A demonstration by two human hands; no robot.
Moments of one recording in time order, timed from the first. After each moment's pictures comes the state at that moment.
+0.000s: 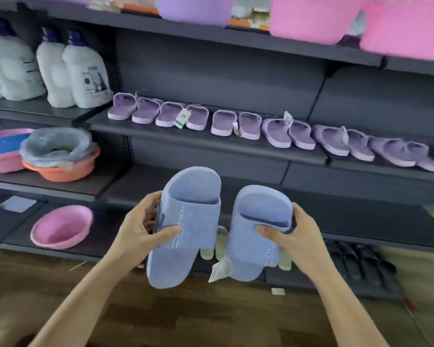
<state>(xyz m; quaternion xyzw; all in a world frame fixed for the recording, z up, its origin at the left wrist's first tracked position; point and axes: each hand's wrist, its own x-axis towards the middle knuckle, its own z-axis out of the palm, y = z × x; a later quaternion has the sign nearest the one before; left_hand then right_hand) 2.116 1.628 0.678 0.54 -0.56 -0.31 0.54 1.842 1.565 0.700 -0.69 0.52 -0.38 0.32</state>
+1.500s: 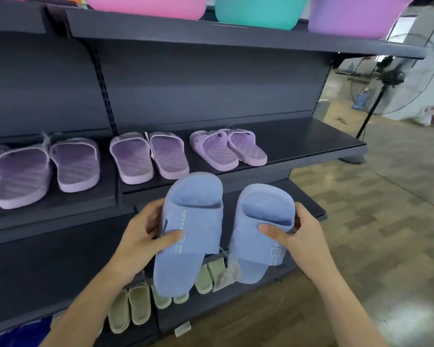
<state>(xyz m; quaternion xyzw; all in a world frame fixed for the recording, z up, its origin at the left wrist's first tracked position) 1.636 1.259 0.671 0.39 -0.63 -0.50 0.45 1.366 1.324 0.687 -0.51 0.67 -0.48 0.25</state>
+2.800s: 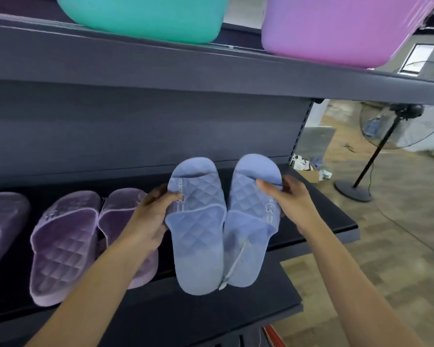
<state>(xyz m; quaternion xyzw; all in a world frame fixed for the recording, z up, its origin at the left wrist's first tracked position) 1.275 0.972 0.725 0.43 -0.40 -0.60 0.53 1.028 0.983 0.748 -0.53 0.64 -0.47 0.30</state>
